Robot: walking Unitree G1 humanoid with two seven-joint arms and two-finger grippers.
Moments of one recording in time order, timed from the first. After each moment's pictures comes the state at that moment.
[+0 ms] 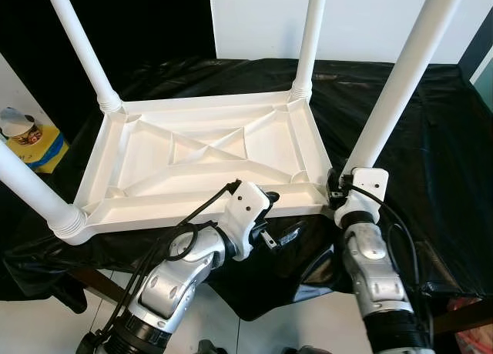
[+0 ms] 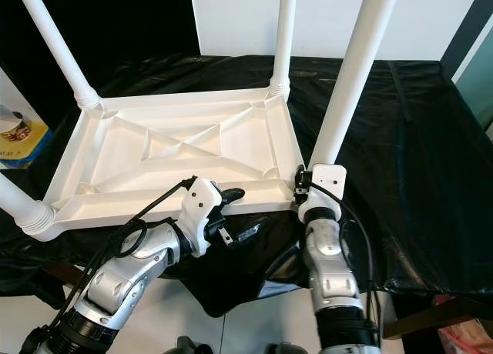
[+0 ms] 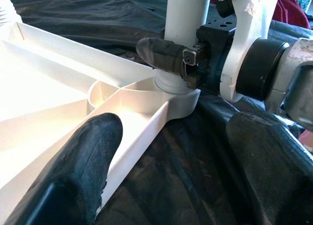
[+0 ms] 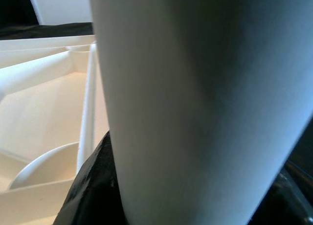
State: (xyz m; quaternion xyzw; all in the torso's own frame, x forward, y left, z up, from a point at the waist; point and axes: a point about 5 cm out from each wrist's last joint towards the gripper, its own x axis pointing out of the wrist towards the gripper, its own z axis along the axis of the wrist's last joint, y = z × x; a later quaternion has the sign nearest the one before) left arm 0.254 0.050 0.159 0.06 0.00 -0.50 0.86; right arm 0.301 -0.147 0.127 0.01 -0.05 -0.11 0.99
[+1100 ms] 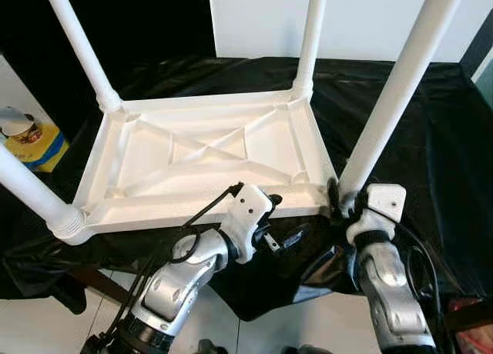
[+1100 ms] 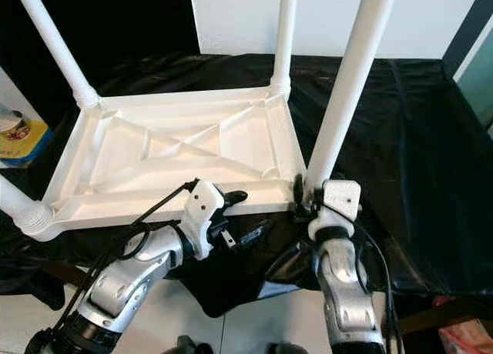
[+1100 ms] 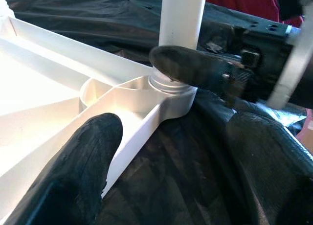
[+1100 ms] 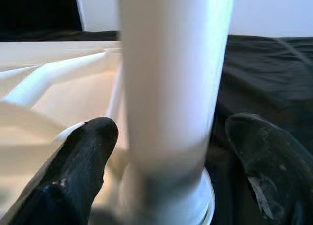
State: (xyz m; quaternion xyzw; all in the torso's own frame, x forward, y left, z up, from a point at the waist) left arm 0.252 0.048 0.157 0.06 0.00 -0.50 0.86; right arm 0.259 -0.161 0.130 -0.01 -0.10 0.00 1.00
